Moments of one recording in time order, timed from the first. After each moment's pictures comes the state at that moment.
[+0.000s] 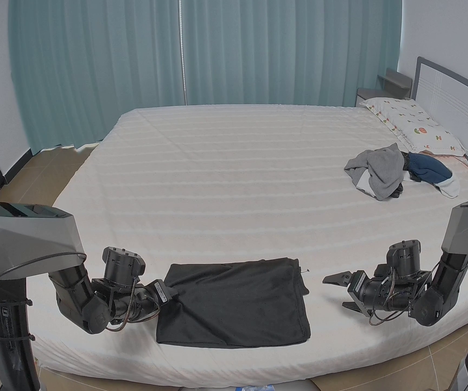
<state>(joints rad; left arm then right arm) -0.33 2.25 -0.56 -0.92 -0.08 -0.79 0.26 2.17 -0.40 -1.11 0.30 0.95</state>
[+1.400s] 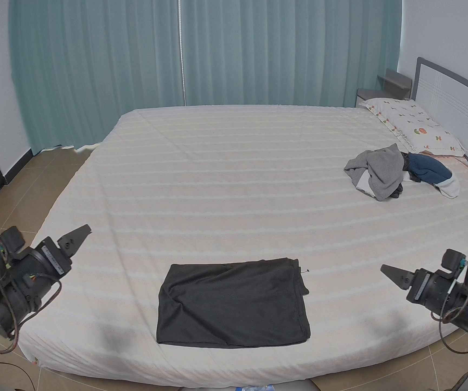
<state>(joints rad) -0.27 1.18 -0.24 -0.70 0.21 -0.62 0.32 1.39 -0.05 -0.99 -0.08 0.52</state>
